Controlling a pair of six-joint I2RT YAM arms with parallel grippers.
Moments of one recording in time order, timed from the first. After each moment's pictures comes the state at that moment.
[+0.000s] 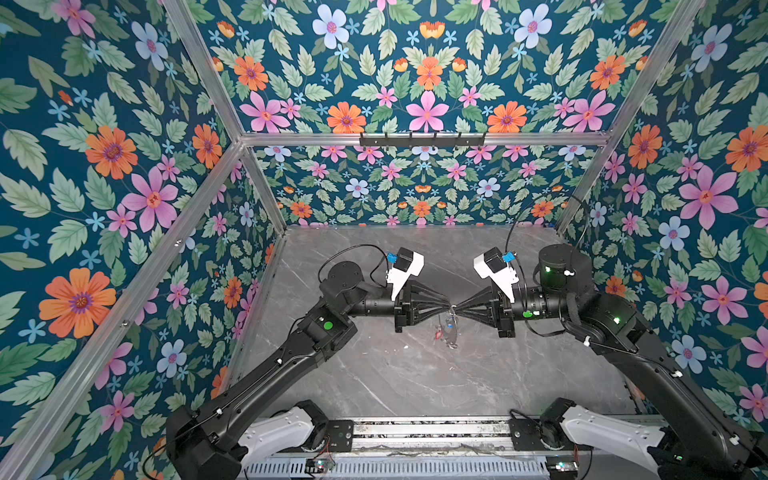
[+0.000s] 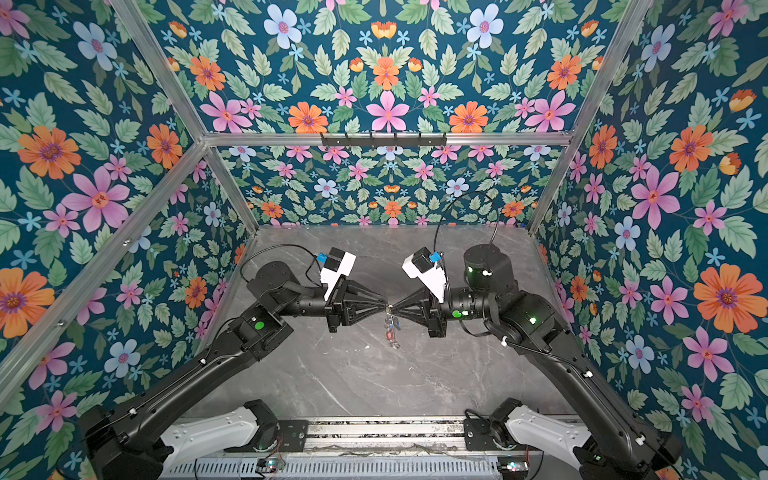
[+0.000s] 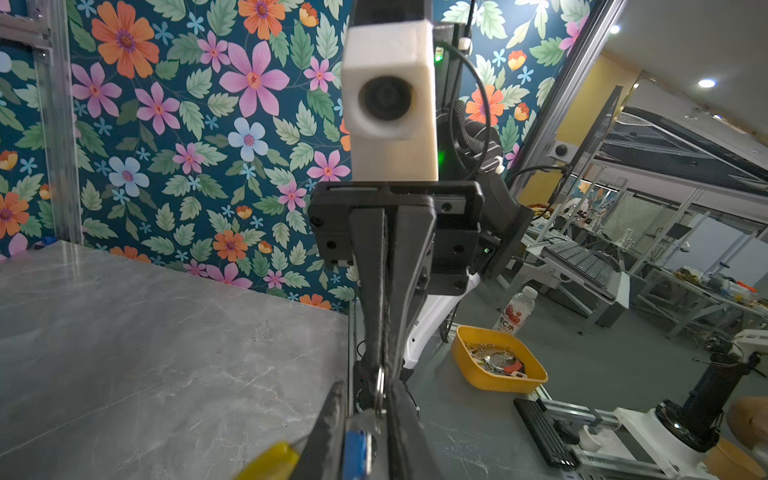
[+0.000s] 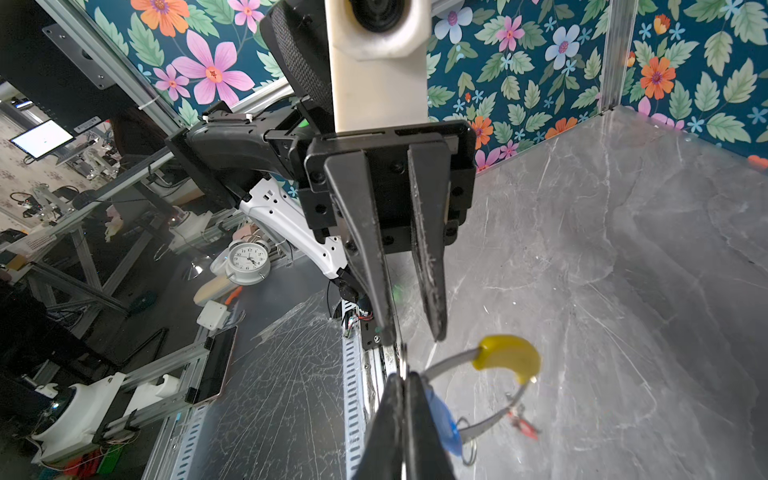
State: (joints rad) left arm -0.76 1.08 1.00 0.20 0.91 -0.41; right arm 0.64 1.04 1.36 -0.73 -0.80 0.07
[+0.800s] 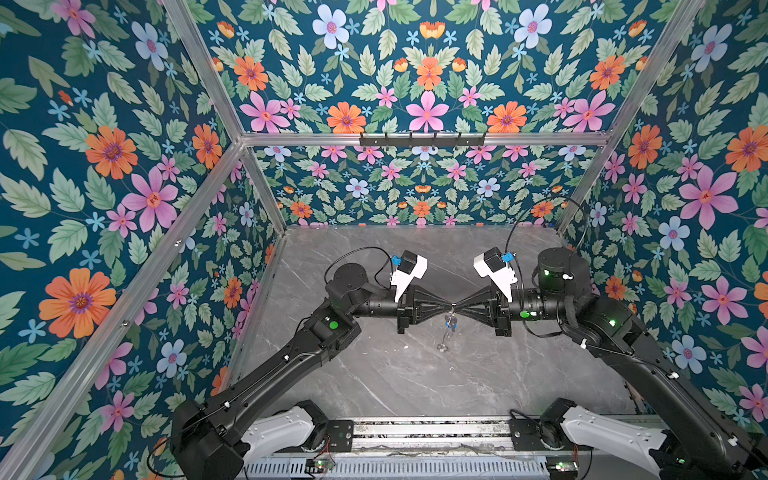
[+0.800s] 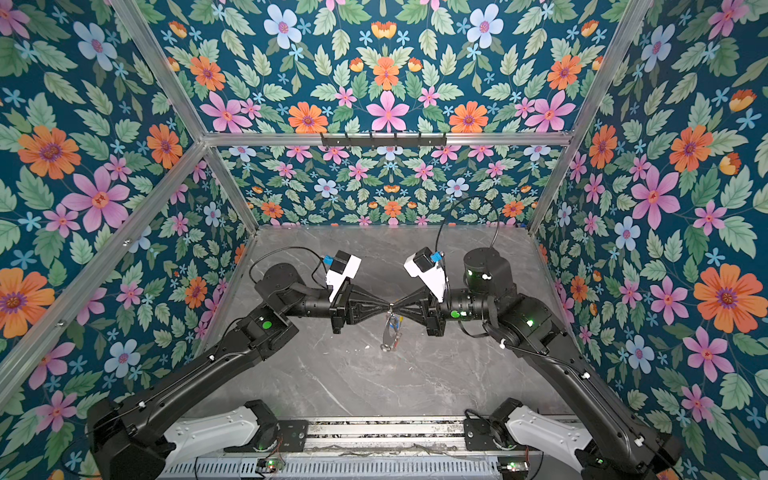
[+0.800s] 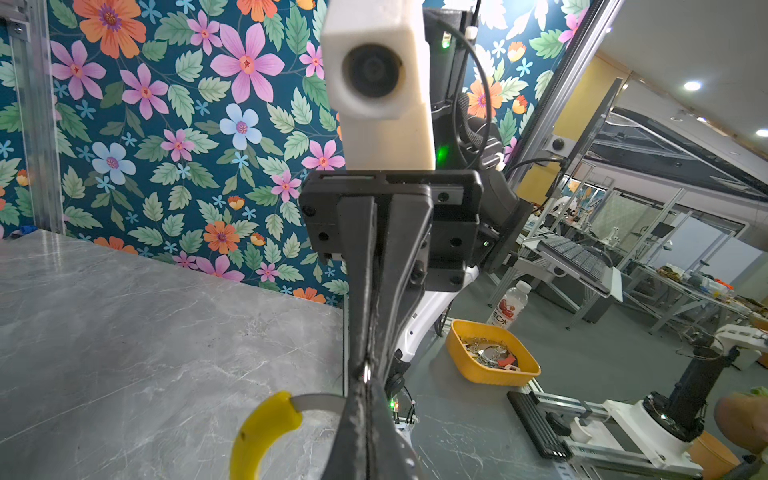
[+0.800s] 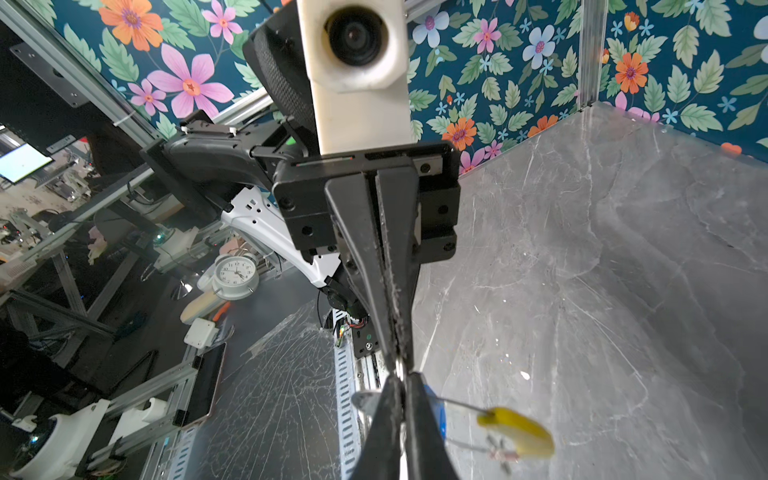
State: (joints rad) left arm -0.78 1.10 0.95 0.29 0.93 -0.44; right arm 0.64 1.01 1.29 -0.63 -0.75 0.14
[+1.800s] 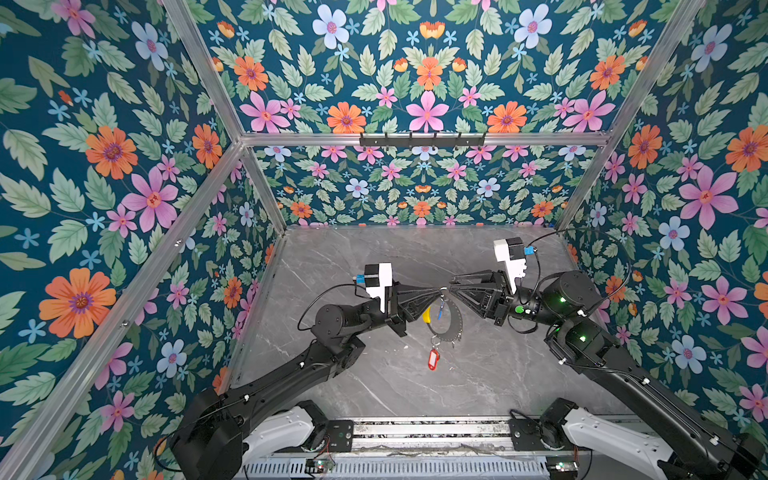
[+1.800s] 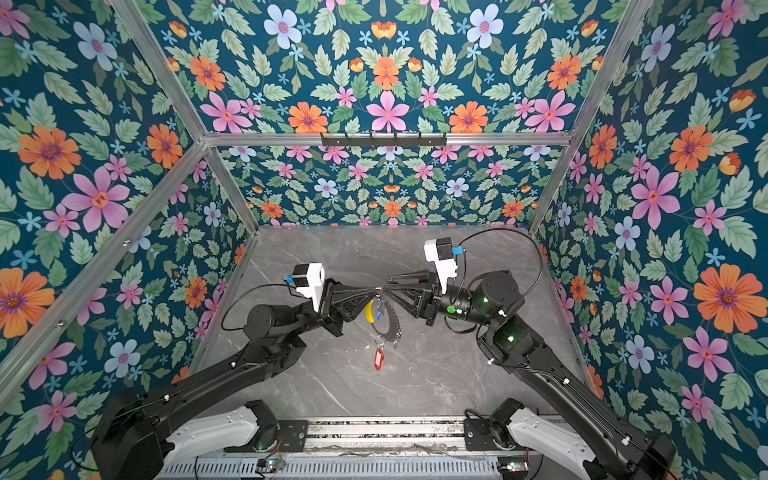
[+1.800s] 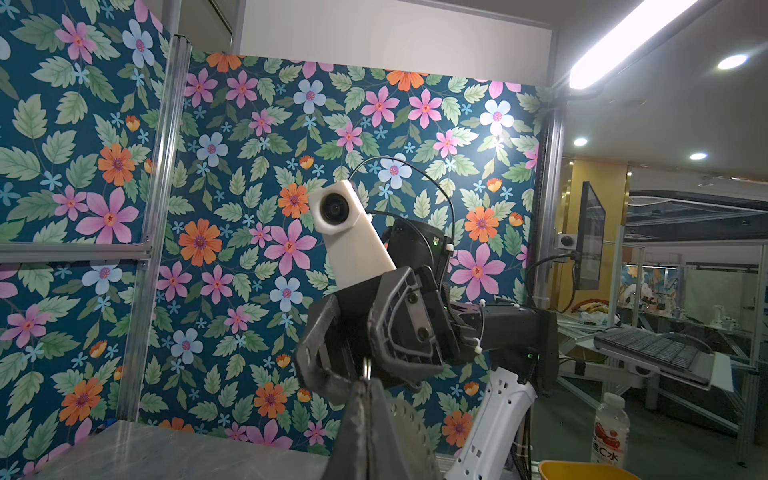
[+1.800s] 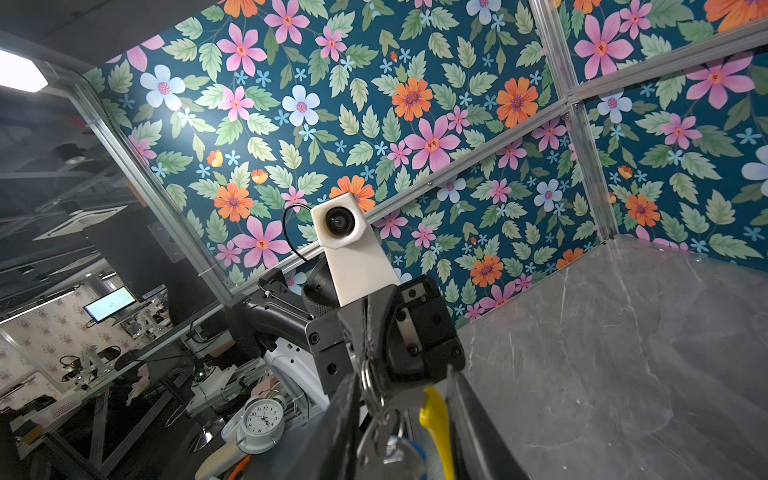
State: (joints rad) left arm -0.81 1.11 0.68 1.09 0.61 -0.55; right arm 0.66 0.93 0.96 0.19 -0.68 0.60
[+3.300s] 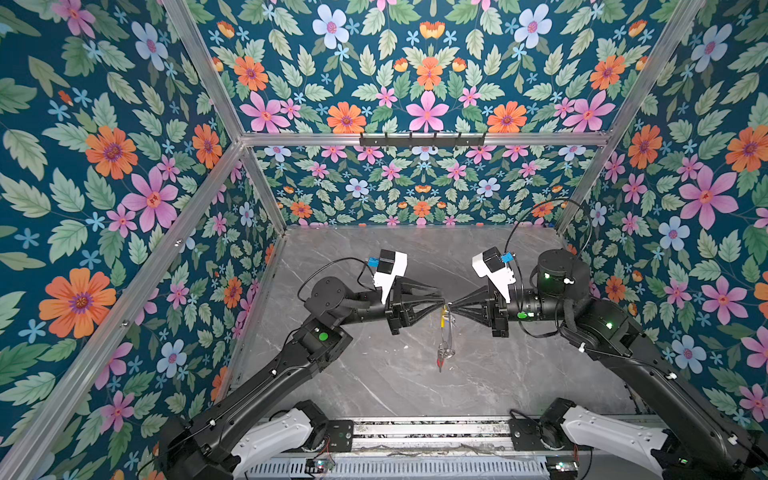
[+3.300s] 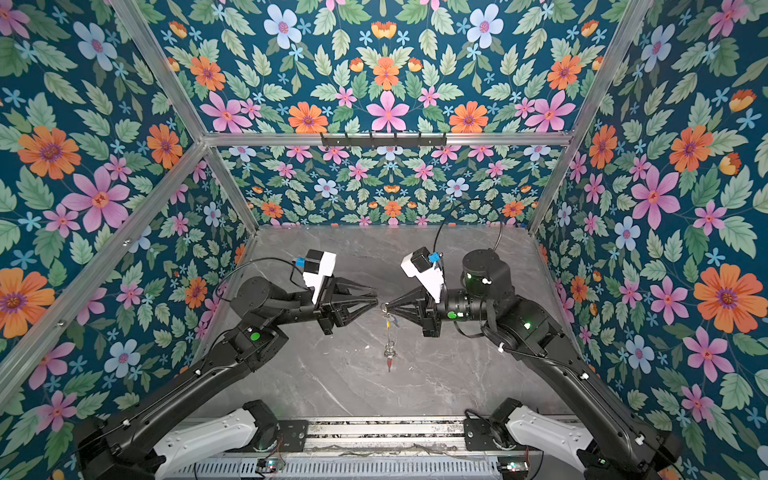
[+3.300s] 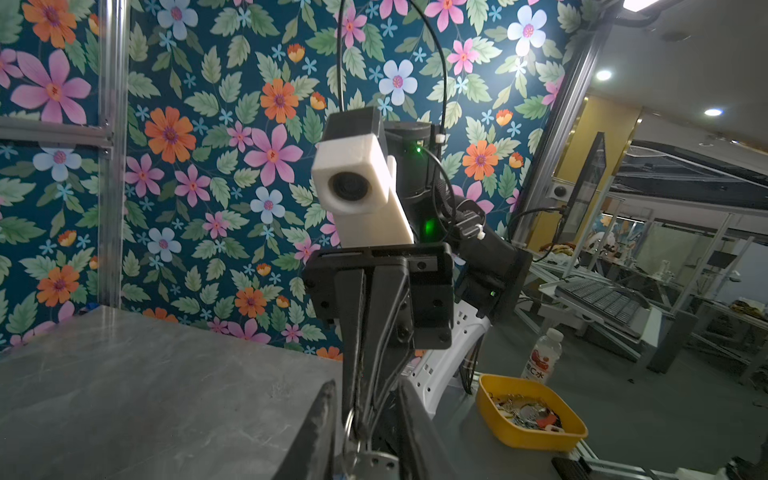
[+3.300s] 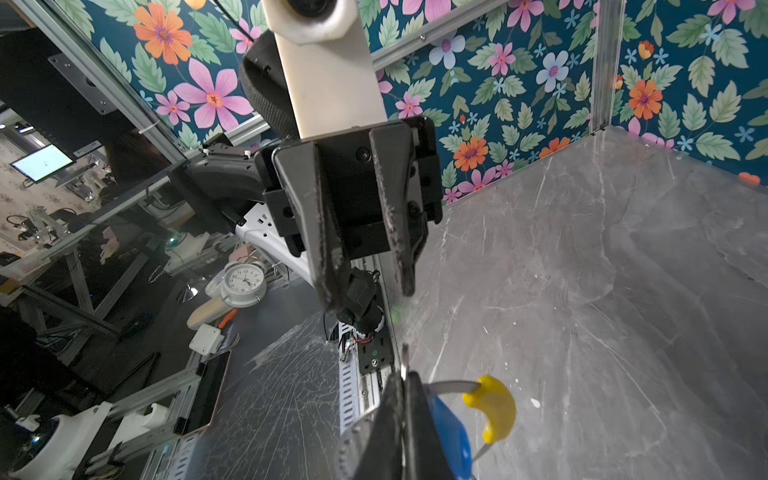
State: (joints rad) left arm -0.77 1.01 0.92 0.40 0.80 -0.47; right arm 0.68 1.02 1.30 -0.60 -0.76 0.14
